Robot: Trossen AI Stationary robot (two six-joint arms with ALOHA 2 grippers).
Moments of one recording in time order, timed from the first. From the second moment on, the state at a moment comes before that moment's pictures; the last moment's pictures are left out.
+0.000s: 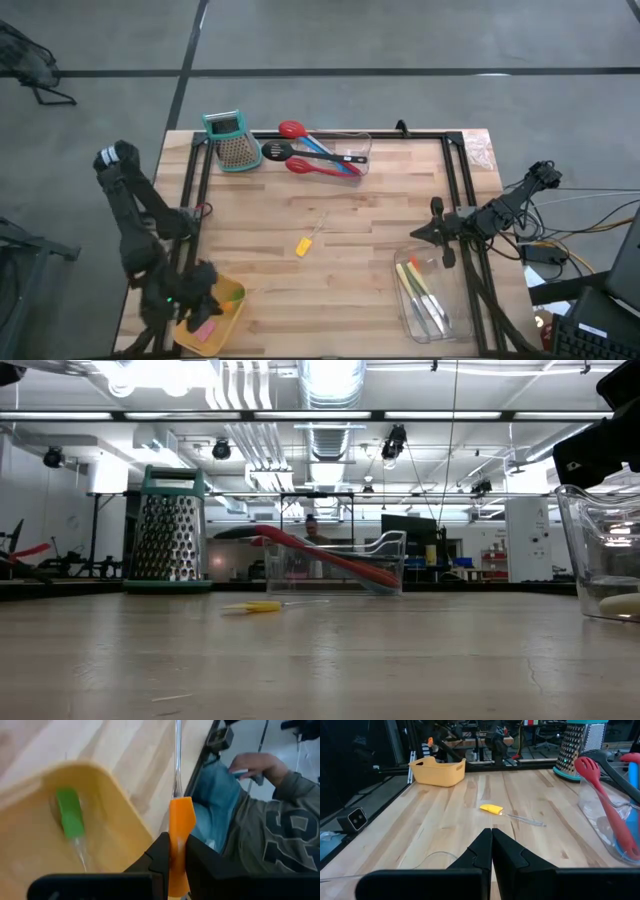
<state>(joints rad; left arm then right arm) -1.13 1.08 0.83 -0.59 -0.40 -1.64 0.63 0.09 0.08 -0.18 0.54 0.21</state>
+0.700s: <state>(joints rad) -1.33 1.24 0.83 -0.65 -0.34 -2.10 0.63 0.09 0.08 -0.18 0.54 0.21</state>
